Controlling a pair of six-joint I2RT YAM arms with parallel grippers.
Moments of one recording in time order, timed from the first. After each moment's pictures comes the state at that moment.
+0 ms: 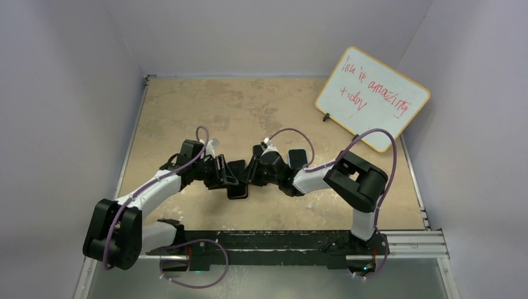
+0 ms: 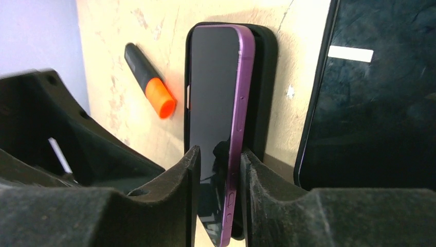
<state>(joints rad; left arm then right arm) -0.29 1.21 0.50 -0.25 0.58 -0.62 0.94 1.87 0.79 0.53 -0.04 1.08</state>
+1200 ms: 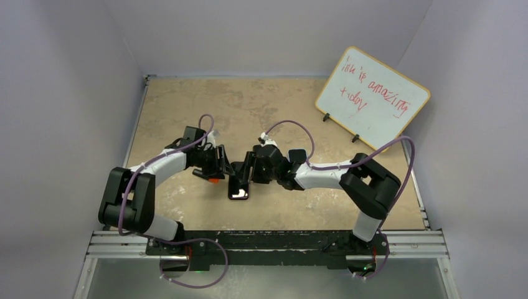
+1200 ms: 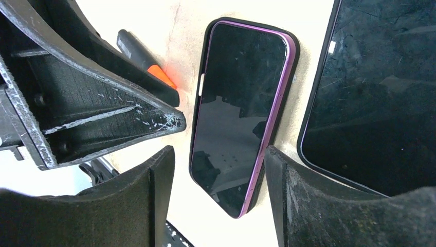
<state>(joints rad) -0.22 1.47 0.72 -0.37 0.52 -0.45 0.95 1.75 0.90 0.17 -0.02 0.97</state>
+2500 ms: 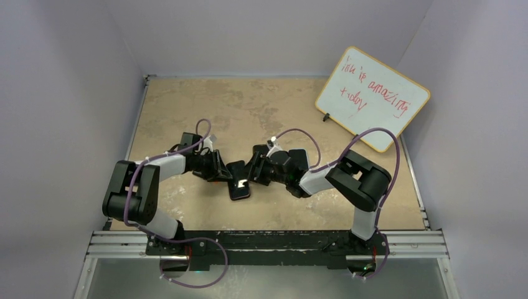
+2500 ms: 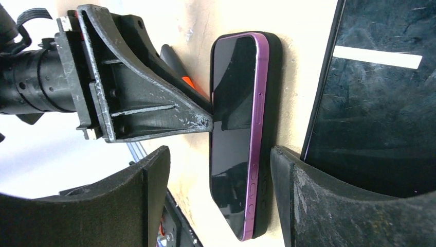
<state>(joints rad) -0.17 1.54 0.63 -0.22 0.65 -0.50 0.90 1.85 0.71 0.70 -0.16 1.12</state>
